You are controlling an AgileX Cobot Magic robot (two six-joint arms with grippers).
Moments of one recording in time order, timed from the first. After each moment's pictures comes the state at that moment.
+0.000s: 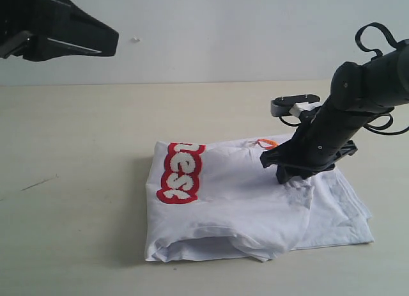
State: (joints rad) left arm -0.50 1.16 -1.09 -0.60 0.71 0.46; right arm 0.12 2.01 -1.14 0.25 0.54 -0.18
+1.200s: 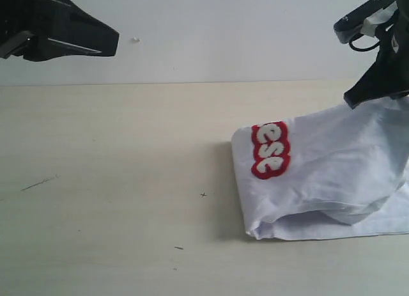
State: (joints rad) left arm -0.50 1.16 -1.09 -0.60 0.71 0.46; right arm 0.12 1.63 -1.20 -0.65 0.87 0.28
